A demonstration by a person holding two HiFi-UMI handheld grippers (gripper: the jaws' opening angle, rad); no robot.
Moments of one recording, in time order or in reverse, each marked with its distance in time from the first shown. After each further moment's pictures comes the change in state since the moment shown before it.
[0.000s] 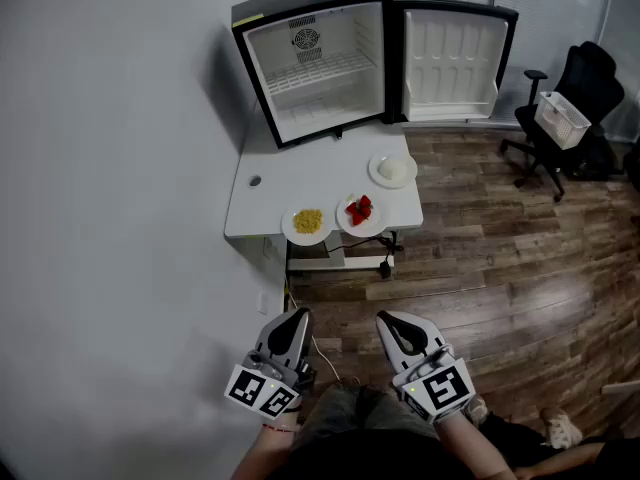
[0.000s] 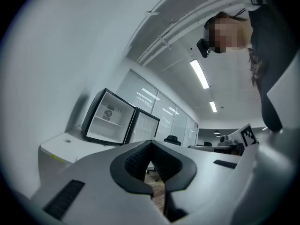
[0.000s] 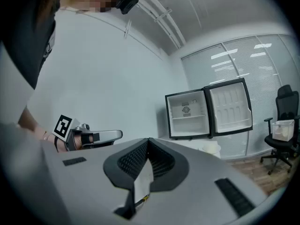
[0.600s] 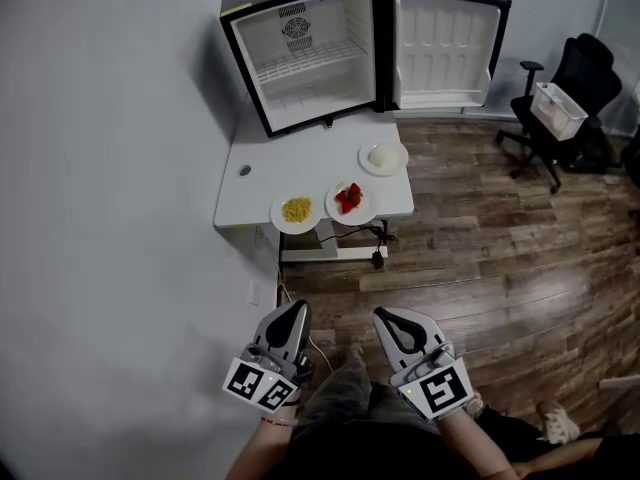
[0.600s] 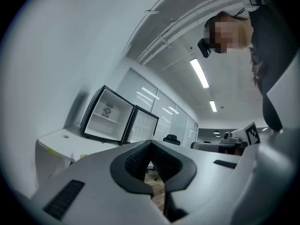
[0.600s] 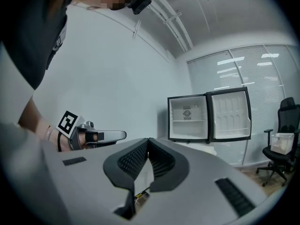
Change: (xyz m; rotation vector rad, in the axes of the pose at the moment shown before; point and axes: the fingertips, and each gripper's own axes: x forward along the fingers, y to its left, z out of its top) left arm 0.009 -0.013 -0.020 -0.004 0.003 -0.006; right arm -0.020 -0.004 0.000 -0.096 -0.032 0.010
